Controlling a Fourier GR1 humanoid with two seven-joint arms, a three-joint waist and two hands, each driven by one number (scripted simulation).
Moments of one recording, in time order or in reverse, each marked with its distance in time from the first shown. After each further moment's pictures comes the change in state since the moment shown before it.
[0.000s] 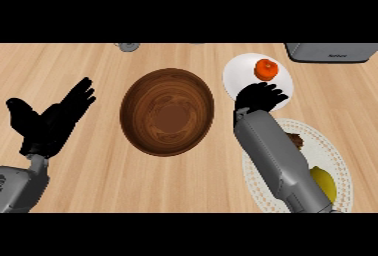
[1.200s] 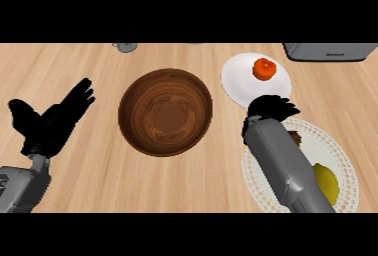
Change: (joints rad) left arm 0.004 -0.032 0.035 0.025 -0.038 -0.027 -0.013; right arm 0.081 0.001 -0.126 0.012 0.071 0.013 -0.002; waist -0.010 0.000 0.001
